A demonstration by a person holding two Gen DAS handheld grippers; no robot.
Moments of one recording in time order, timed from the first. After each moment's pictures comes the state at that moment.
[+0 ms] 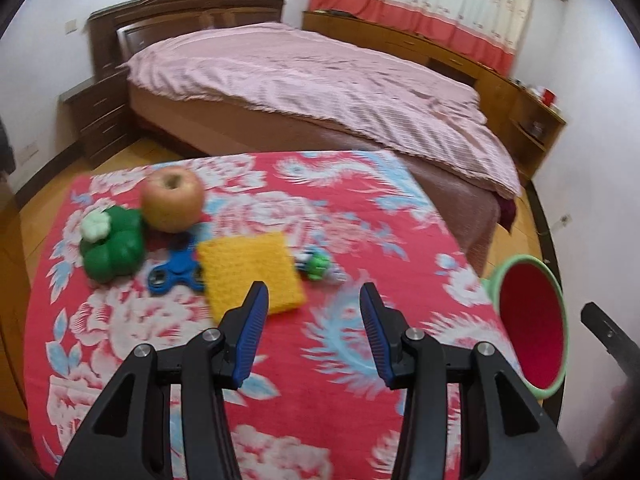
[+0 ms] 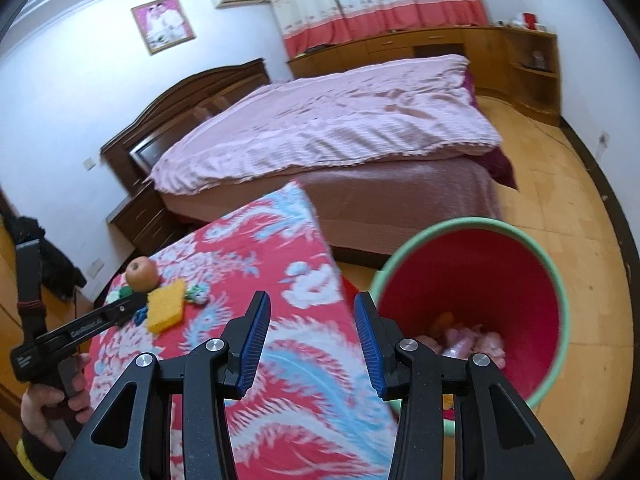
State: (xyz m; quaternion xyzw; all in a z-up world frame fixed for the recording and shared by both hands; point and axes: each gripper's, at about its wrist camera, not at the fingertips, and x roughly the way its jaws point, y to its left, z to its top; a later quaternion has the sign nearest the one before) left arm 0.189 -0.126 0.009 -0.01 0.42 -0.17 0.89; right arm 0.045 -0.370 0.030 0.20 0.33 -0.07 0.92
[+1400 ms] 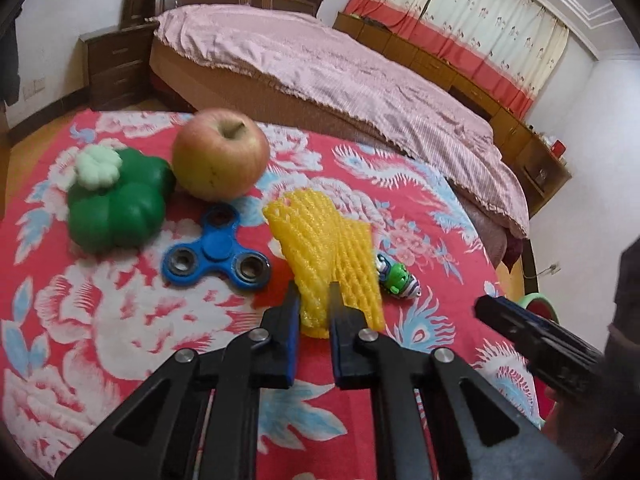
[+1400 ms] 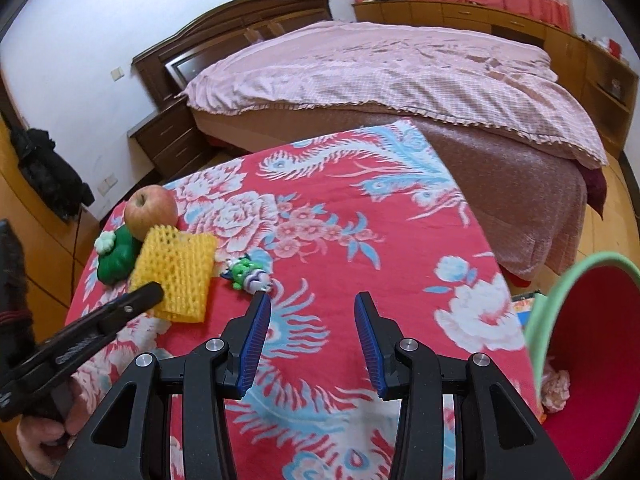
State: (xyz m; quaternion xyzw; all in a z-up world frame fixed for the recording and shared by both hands) left arm 0.226 -0.068 -0.043 -0.11 0.43 -0.17 0.88; right arm 0.186 -0.268 -0.031 0.12 0.42 0.02 0.90
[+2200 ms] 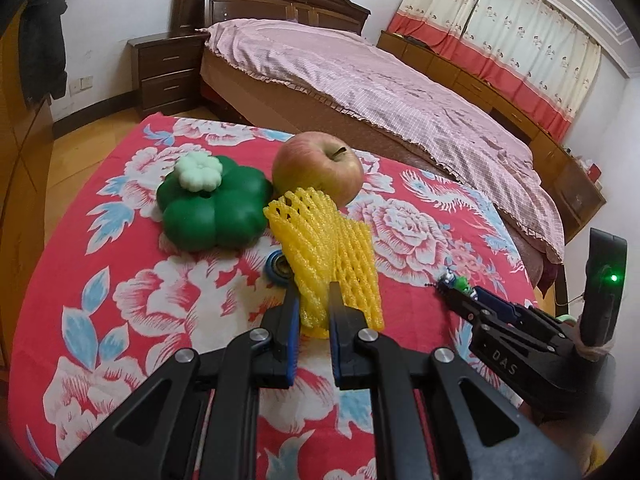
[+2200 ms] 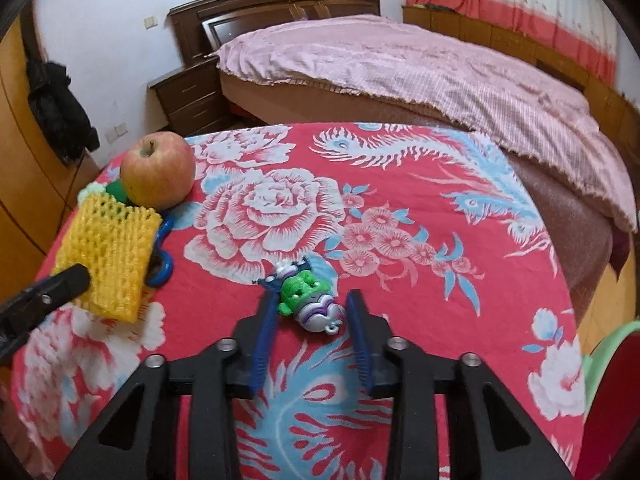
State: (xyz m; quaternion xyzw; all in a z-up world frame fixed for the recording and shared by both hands) left arm 0.214 -0.022 -0.043 -0.11 0.41 -0.08 0.90; right arm 0.232 -0.211 -0.064 0.01 0.43 0.05 0.90
